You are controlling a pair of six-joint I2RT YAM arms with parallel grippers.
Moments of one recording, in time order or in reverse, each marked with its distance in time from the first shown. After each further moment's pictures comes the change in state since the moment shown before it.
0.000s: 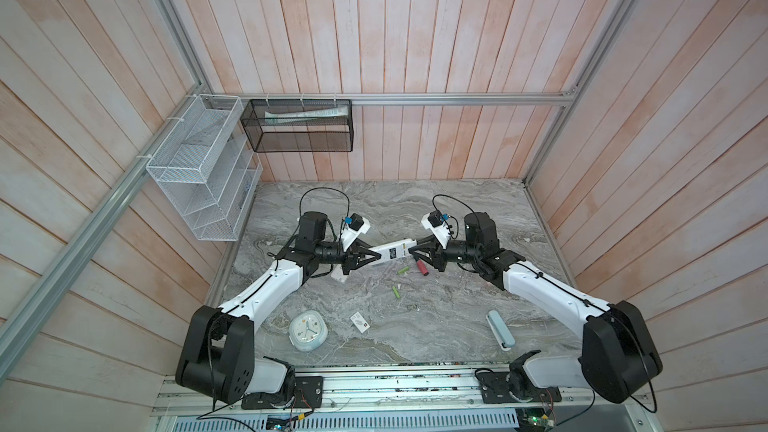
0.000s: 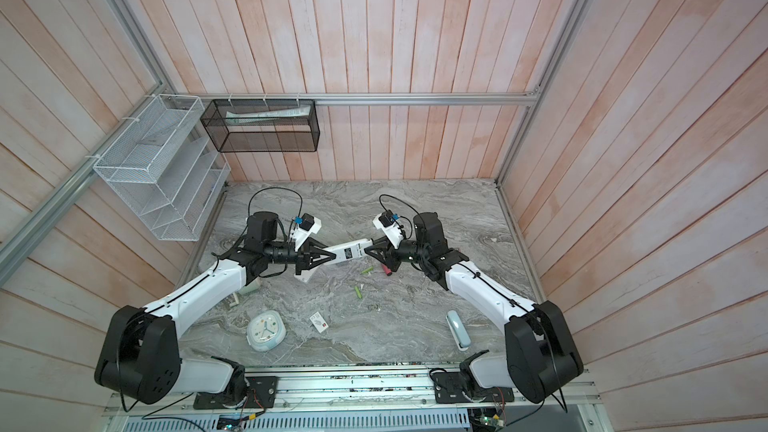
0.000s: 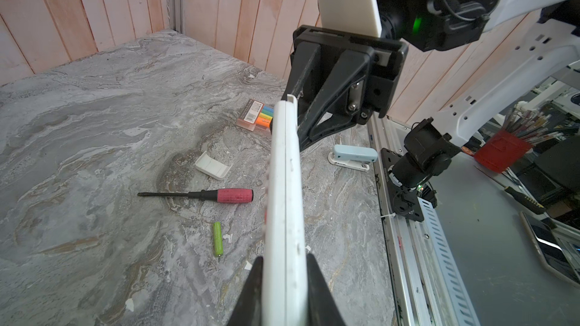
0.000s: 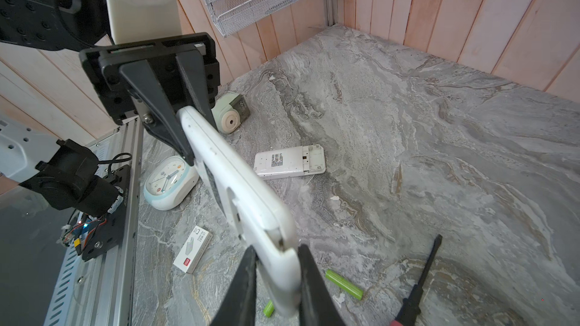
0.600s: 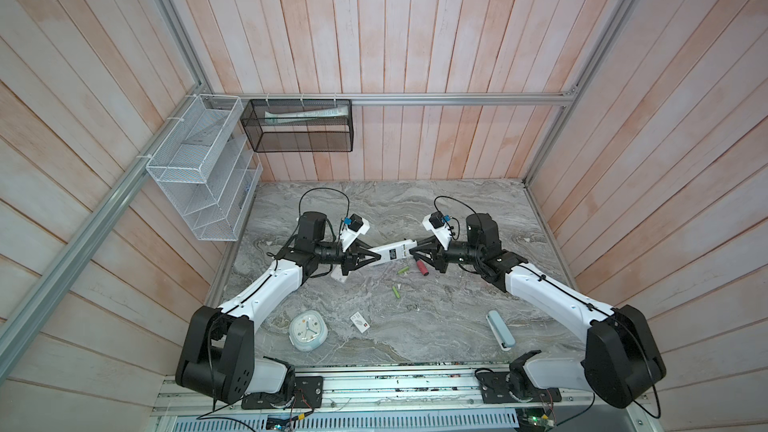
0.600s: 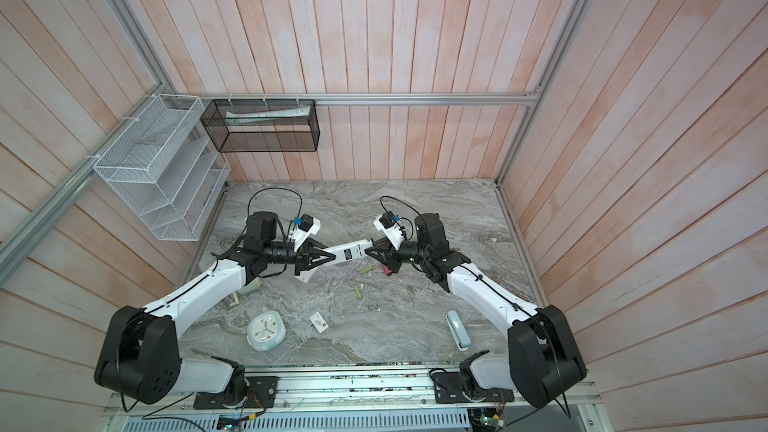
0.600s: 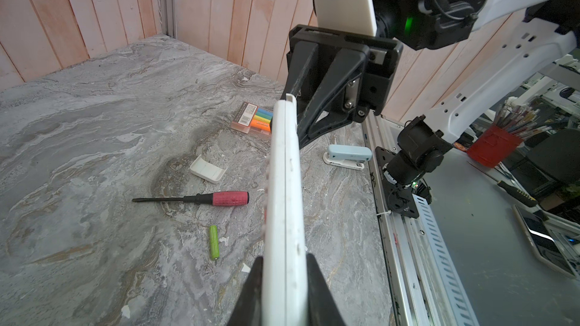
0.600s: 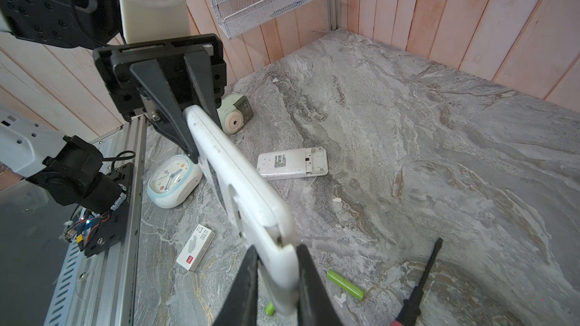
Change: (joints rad) left arm 0.006 -0.001 0.000 -0.009 0.032 0.032; right arm -0.002 -0.021 -0.010 -0.001 -0.011 -0.011
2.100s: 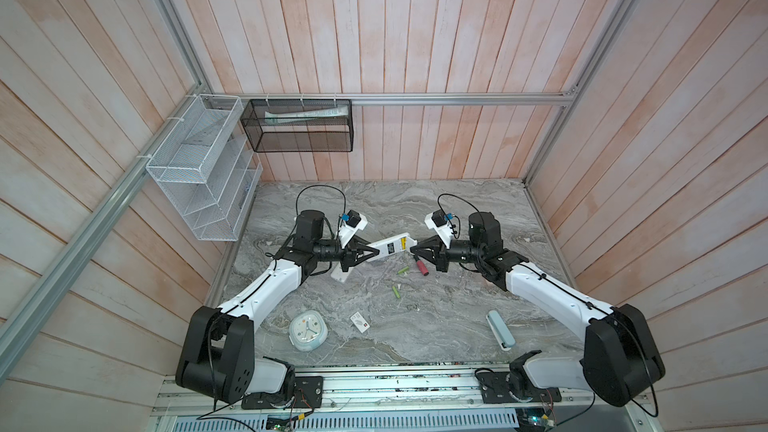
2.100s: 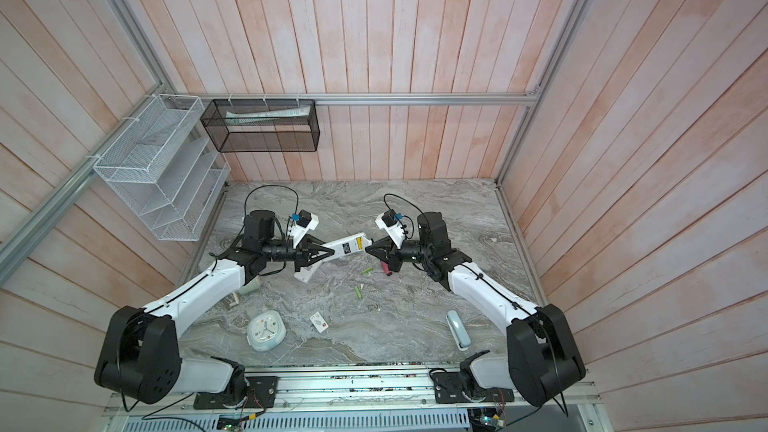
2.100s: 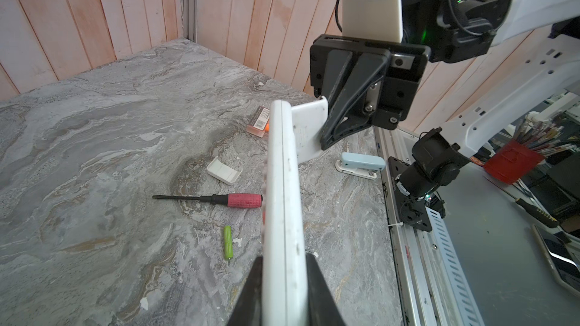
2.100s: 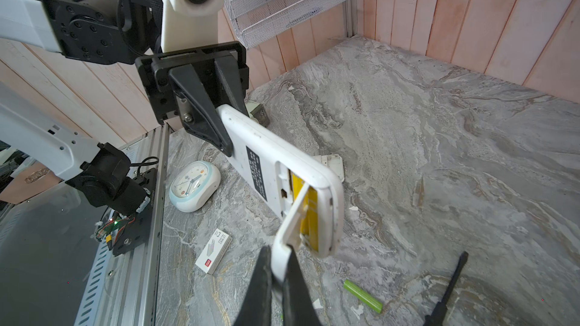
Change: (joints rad) left arm 0.013 0.000 -0.001 0.053 -0.039 -0.069; right arm -0.019 0.007 0.000 0.034 -0.097 0.042
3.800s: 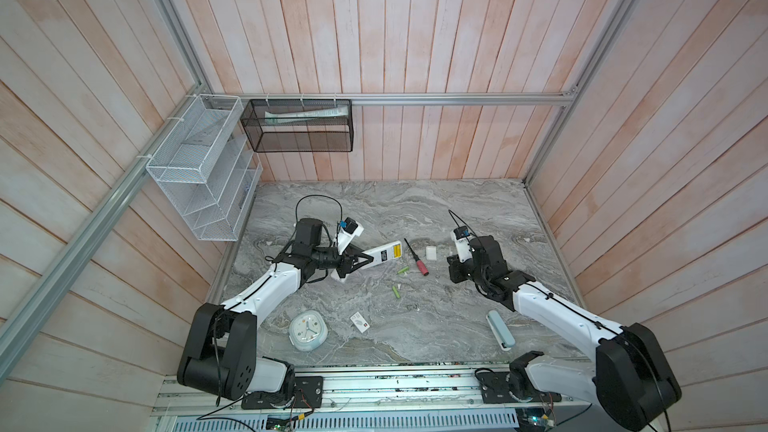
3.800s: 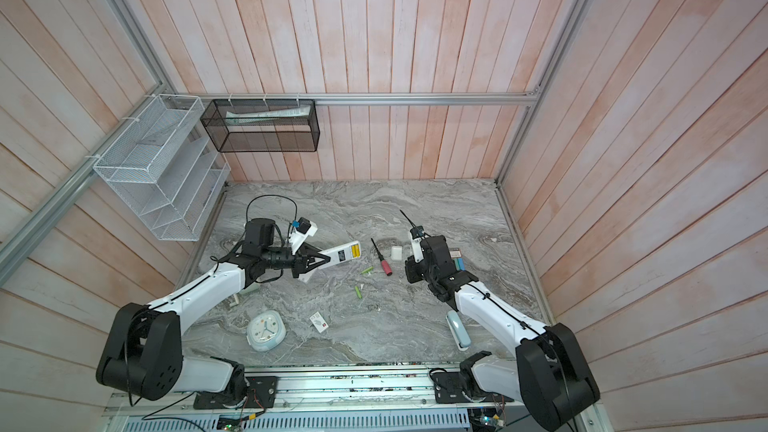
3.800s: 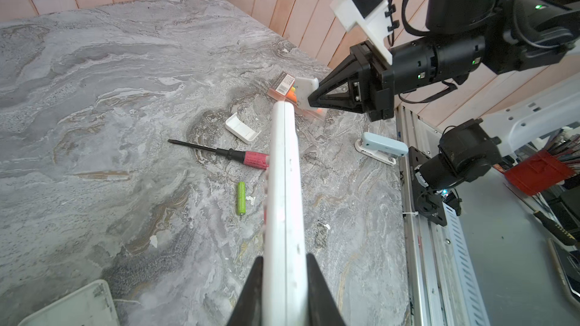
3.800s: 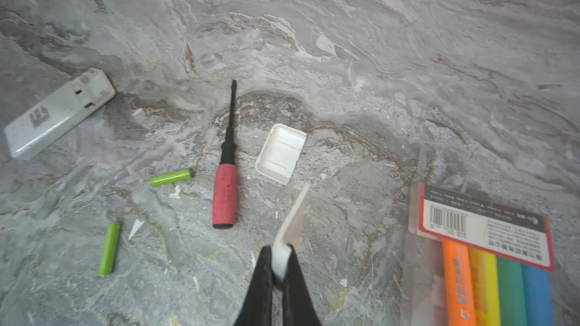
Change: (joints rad) left arm 0.022 0.014 -0.066 -0.045 -0.087 -0.001; right arm 0.006 -0.099 -0.198 -0.206 0.867 0.150
